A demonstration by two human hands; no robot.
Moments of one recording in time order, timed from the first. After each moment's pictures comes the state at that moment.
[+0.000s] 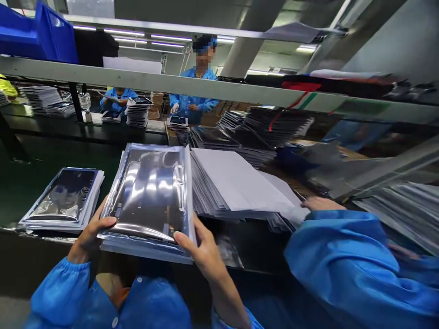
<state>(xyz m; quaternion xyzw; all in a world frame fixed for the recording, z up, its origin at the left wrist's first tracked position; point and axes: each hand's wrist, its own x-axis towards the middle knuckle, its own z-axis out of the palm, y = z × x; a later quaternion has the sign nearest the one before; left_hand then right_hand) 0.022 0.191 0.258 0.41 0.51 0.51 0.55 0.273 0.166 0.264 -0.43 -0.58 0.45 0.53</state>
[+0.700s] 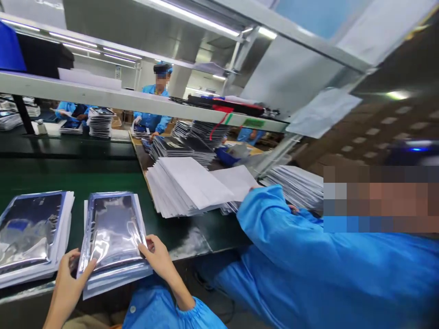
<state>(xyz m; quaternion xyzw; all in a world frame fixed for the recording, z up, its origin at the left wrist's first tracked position) -0.028 0.197 0.169 0.51 0.66 0.44 0.35 0.223 0.195 0.173 -0.62 -0.53 0.31 0.49</state>
